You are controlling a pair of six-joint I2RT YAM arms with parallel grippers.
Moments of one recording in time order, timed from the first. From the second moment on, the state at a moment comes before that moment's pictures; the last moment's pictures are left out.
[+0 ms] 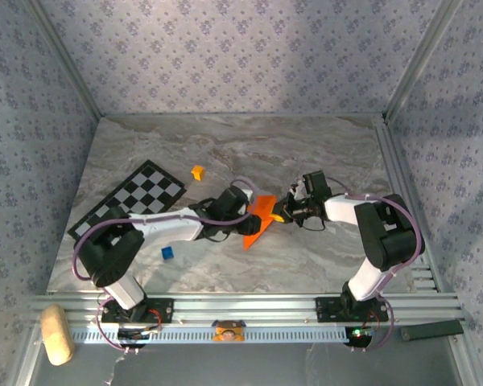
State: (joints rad) left arm -0.95 1.64 0.90 -0.14 0.04 -0.59; right arm 0.31 1.67 0.72 -0.01 -0.75 0.91
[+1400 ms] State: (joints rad) left arm -1.18 1.85 1.12 -0.45 -0.44 -0.45; right arm 0.33 1.65 0.72 0.00 -0.72 0.98
